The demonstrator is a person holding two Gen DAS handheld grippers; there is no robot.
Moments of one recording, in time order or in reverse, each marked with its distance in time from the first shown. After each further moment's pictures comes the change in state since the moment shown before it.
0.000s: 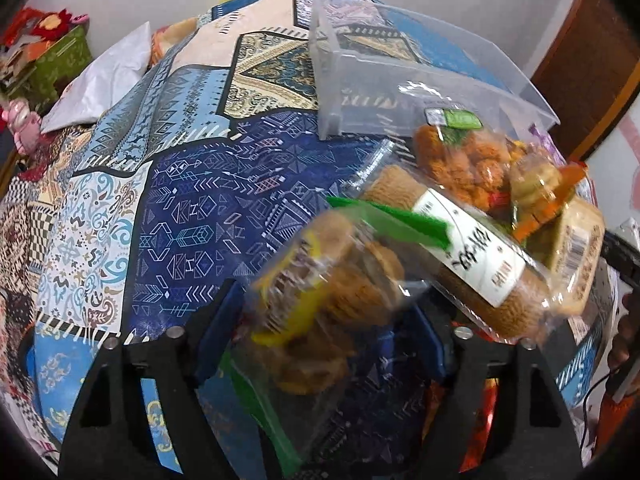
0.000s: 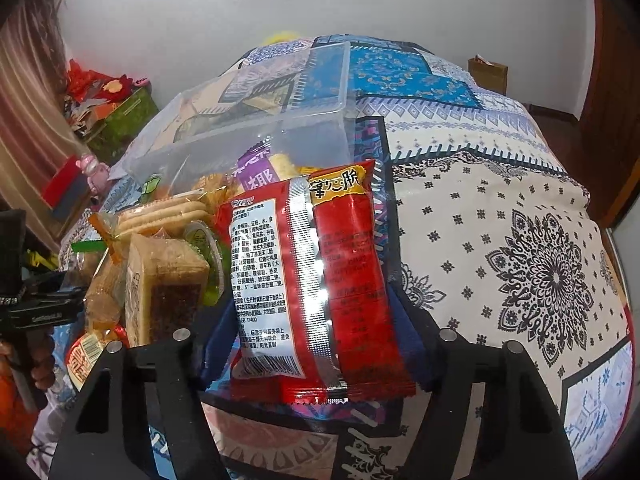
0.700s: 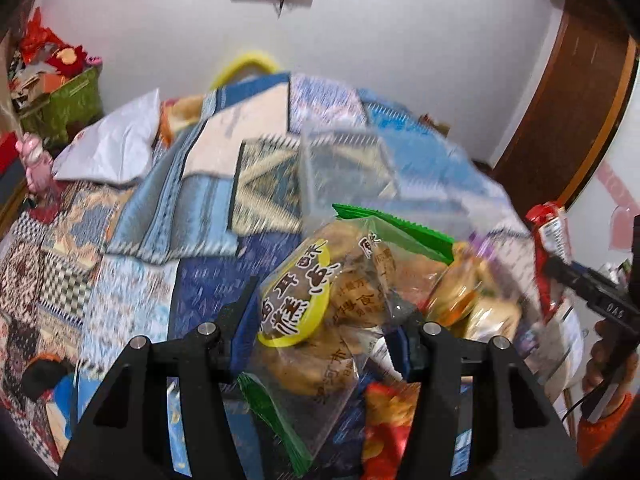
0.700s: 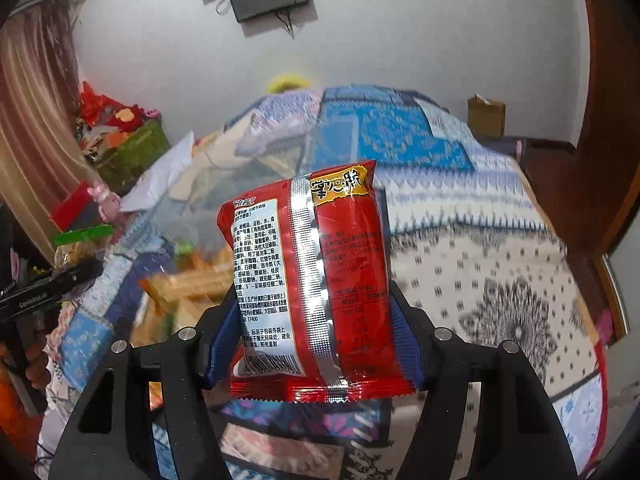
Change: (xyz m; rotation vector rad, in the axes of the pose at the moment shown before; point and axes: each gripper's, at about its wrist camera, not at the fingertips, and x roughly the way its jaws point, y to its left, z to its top) left arm -0.092 -0.011 0.039 -0.007 -0.266 -0.054; right arm -0.044 0.014 0.041 -0.013 -0.158 0.022
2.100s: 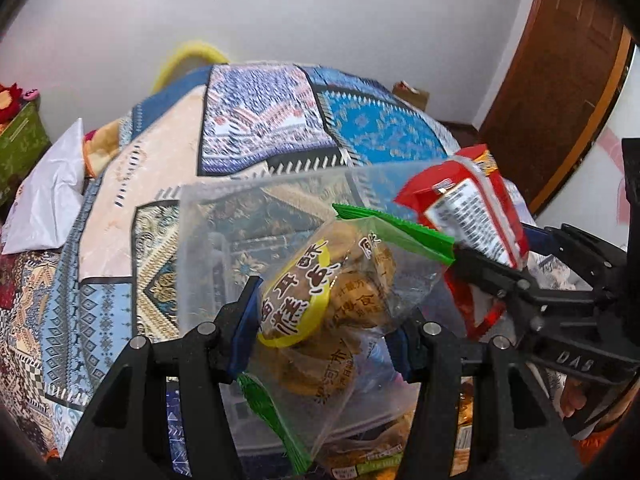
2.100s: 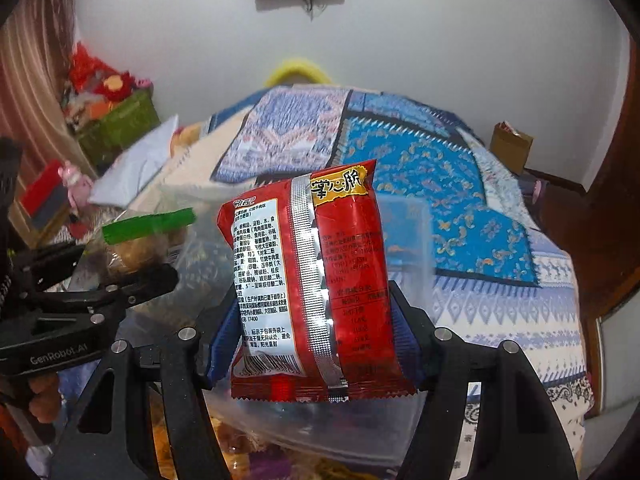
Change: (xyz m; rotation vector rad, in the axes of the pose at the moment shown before) left arm 0.169 -0.048 0.102 0.151 0.140 -0.053; right arm 0.138 0.027 0.086 -0.141 0.115 -0.049
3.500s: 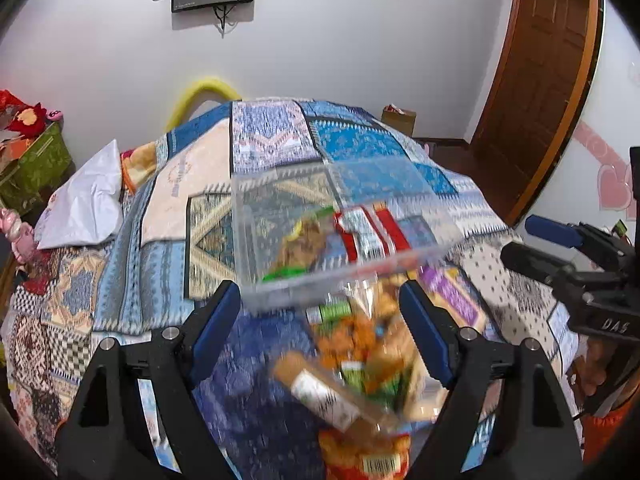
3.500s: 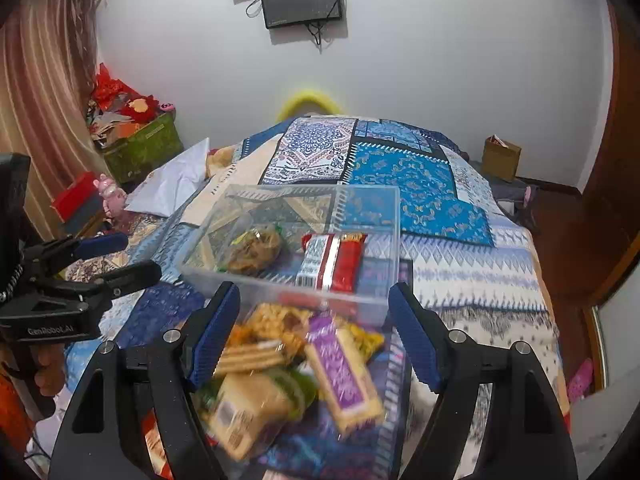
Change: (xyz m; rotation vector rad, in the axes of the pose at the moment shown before) left arm -0.145 -0.031 -0.078 0.034 -0.106 0.033; right arm -0.138 0.016 -0.059 0.031 -0.118 0.028
